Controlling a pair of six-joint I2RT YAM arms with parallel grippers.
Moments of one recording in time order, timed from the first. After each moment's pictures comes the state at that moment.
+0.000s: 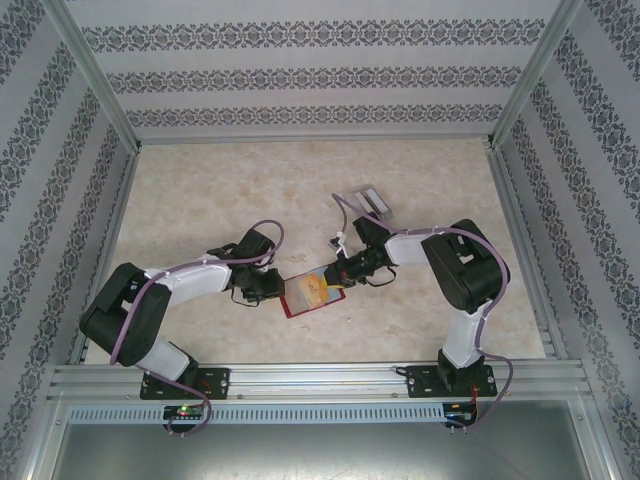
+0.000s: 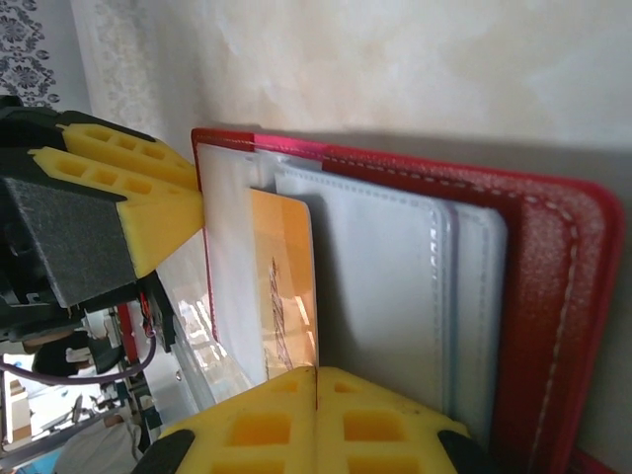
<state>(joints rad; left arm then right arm) -0.52 1.52 0.71 -0.40 0.30 -0.70 0.48 1.89 0.89 -0.19 -0.96 0.42</state>
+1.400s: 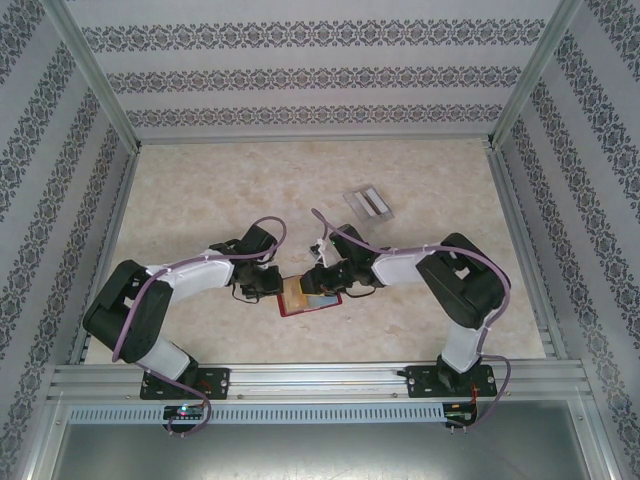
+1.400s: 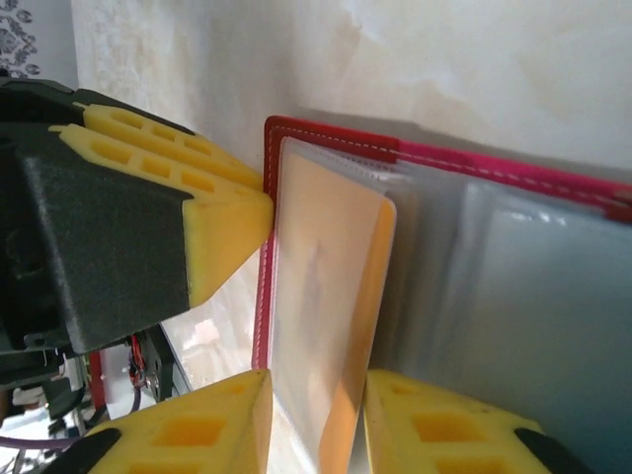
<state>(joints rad) -0.52 1.53 0.76 -0.47 0.25 -0.68 0.69 1.78 0.80 0.08 -0.74 0.70</state>
